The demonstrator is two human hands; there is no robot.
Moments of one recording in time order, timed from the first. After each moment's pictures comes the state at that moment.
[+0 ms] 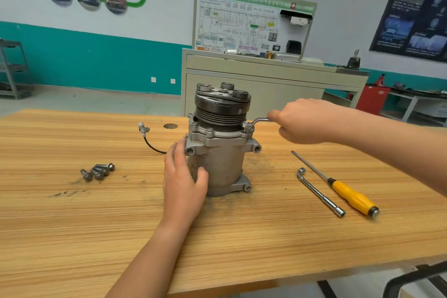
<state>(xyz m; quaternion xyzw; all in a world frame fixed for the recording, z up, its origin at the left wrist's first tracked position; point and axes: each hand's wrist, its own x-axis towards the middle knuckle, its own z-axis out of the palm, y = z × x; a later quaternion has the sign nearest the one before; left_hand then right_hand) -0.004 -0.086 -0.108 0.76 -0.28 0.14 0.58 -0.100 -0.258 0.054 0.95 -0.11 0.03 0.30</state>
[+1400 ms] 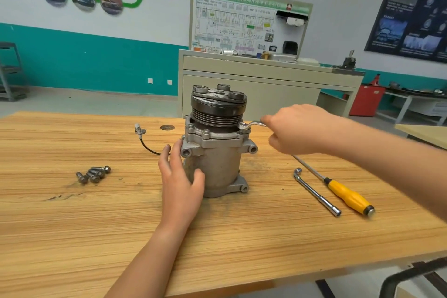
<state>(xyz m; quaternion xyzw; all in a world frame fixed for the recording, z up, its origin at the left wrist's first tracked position) -0.003 -0.089 -0.112 0.74 -0.27 0.12 0.61 -0.111 -0.230 0.052 0.94 -0.12 0.04 0.32</state>
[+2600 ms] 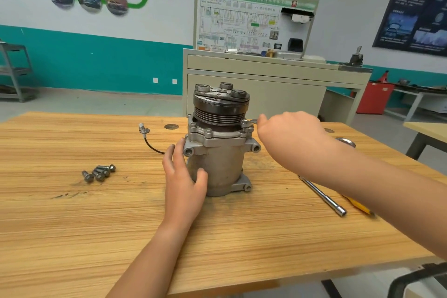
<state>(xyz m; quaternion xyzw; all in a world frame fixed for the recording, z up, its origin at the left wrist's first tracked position) -0.001 -0.089 -0.114 0.74 -0.27 0.12 0.60 -0.118 -0.195 0.040 0.92 -0.14 0.07 0.35</state>
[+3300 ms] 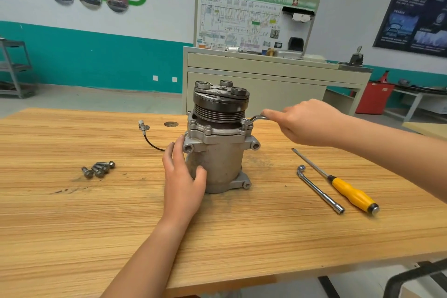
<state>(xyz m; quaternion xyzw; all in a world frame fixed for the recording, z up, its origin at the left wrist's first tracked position) 0.000 -0.089 -0.115 0.74 -0.26 0.11 0.61 -0.107 -0.282 0.038 0.93 -0.02 0.13 0.34</state>
